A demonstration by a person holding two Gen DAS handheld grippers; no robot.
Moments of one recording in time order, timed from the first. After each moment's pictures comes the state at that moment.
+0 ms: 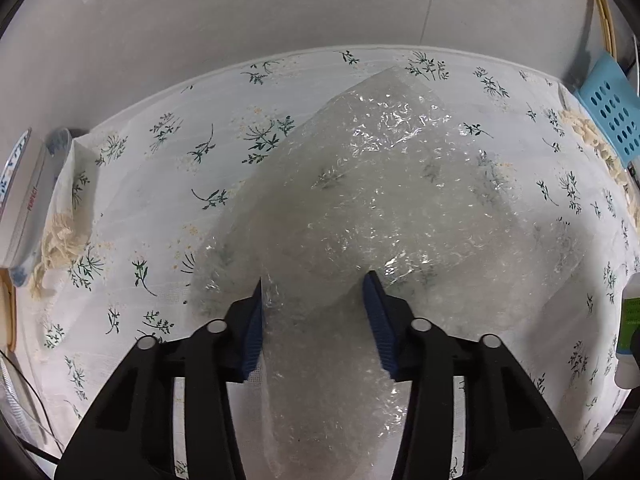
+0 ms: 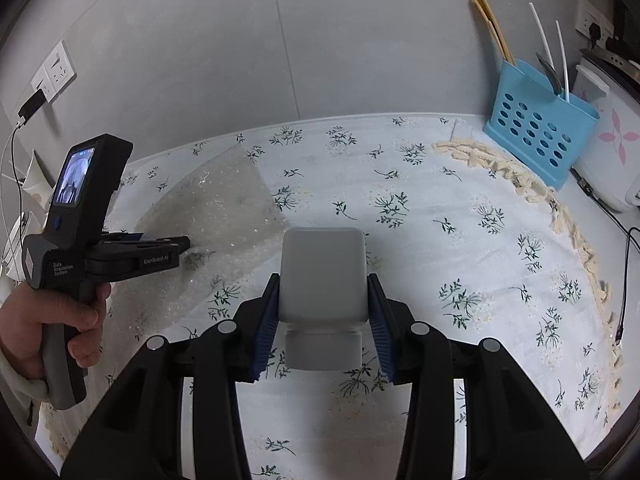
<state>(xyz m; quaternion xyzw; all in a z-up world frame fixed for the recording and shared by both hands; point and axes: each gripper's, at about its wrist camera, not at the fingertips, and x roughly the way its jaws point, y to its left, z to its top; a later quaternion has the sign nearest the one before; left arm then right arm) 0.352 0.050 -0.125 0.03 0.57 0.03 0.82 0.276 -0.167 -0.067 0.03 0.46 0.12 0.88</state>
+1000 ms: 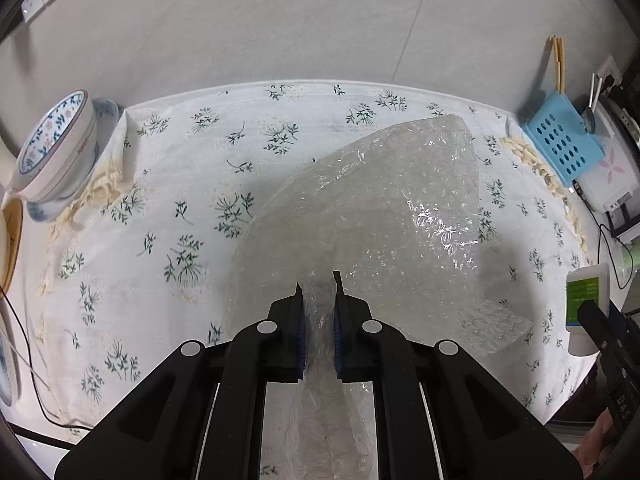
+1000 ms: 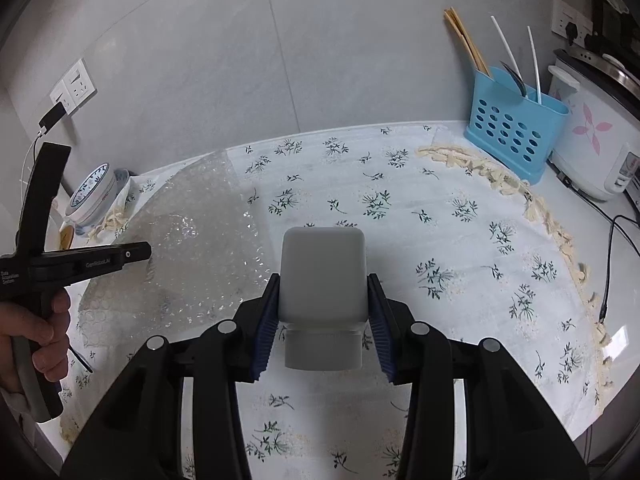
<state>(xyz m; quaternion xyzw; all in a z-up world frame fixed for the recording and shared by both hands) 0.268 0.065 -0.056 -0.05 0.54 0.00 0.84 0.231 -0.191 -0.040 0.04 0.44 0.12 0.89</state>
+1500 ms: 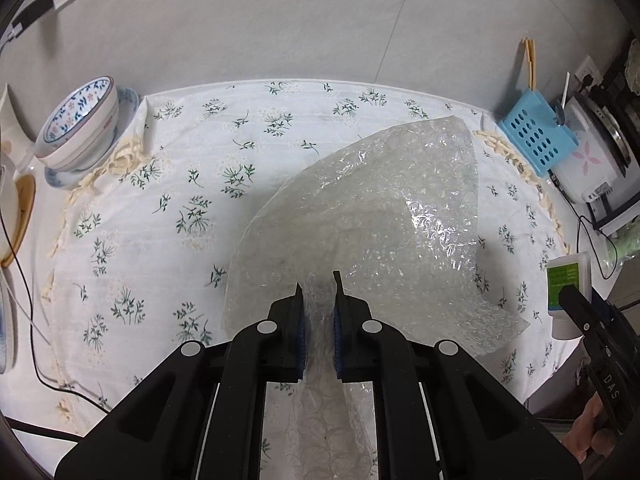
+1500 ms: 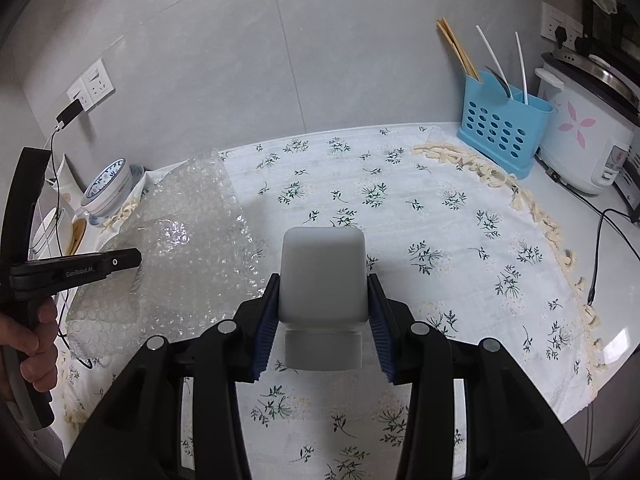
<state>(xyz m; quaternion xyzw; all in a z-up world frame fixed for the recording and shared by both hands) 0.208 0.056 -0.030 -0.06 0.53 0.00 0.85 0.189 -0.200 -0.024 0.04 0.42 0.13 0.89</state>
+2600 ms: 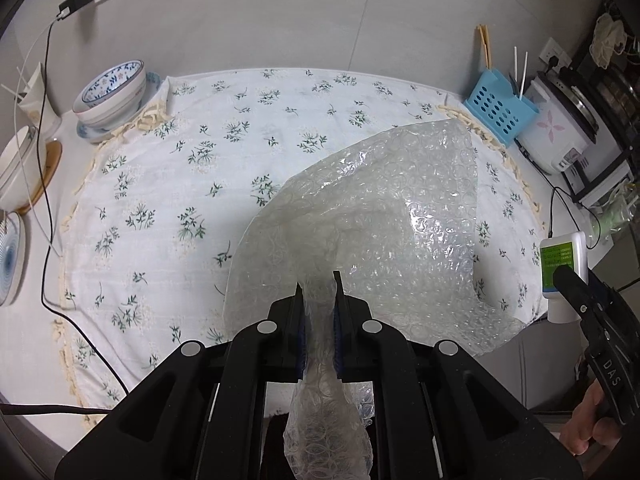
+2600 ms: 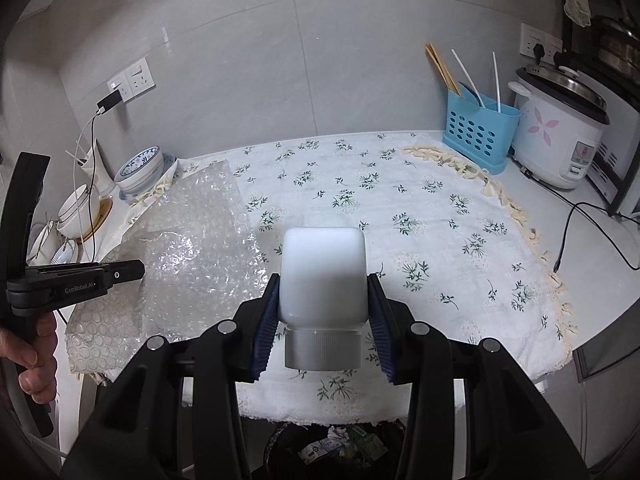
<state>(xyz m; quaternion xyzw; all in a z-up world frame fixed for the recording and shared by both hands) 0.088 0.017 -0.008 -0.07 0.51 0.00 0.85 0.086 -0.232 0.004 0.03 0.40 0.15 0.91</state>
